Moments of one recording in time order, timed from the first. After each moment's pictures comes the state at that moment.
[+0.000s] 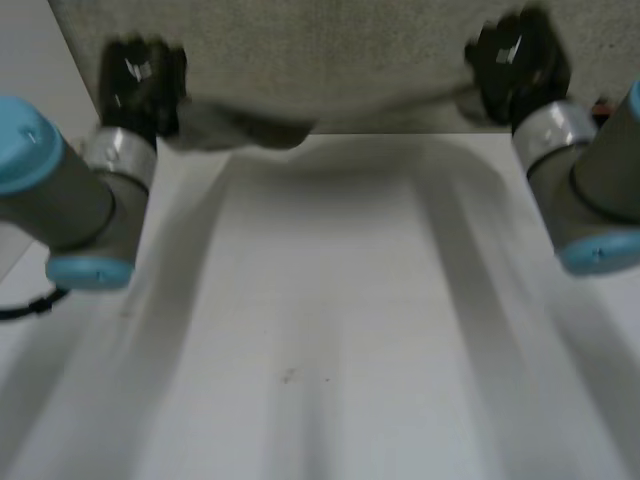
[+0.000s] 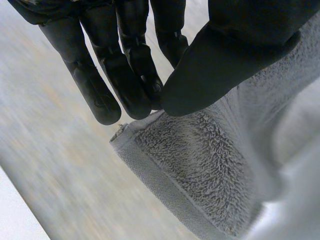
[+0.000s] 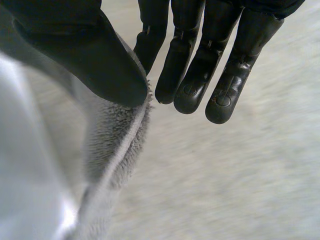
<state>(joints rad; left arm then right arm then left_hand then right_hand) 4.35 -2.02 -1.31 3.65 -1.59 3.49 1.93 -1.13 1.18 -0.34 1.50 2.35 1.20 1.22 1.22 1.22 1.04 0.97 1.19 1.19 1.19 1.00</state>
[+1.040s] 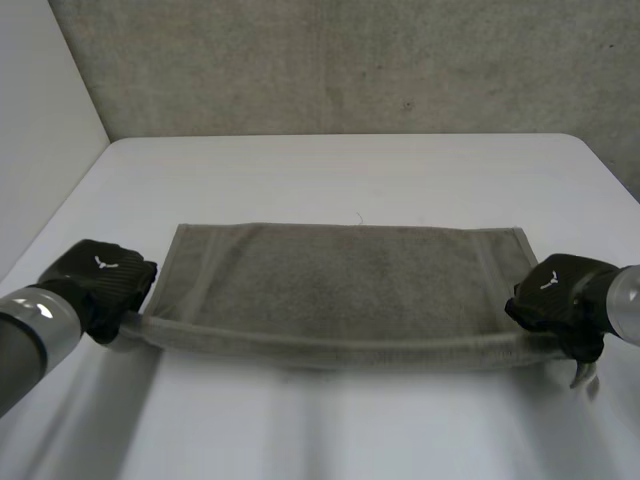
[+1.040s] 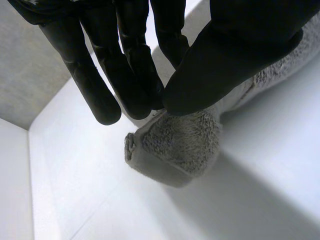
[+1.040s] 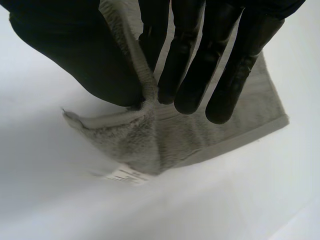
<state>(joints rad) 4.46 -1.60 -1.77 2.87 -1.55 3.75 1.73 -1.36 1.49 0.72 1.37 2.07 1.20 1.22 1.22 1.22 1.04 0.97 1.18 1.18 1.19 0.98</state>
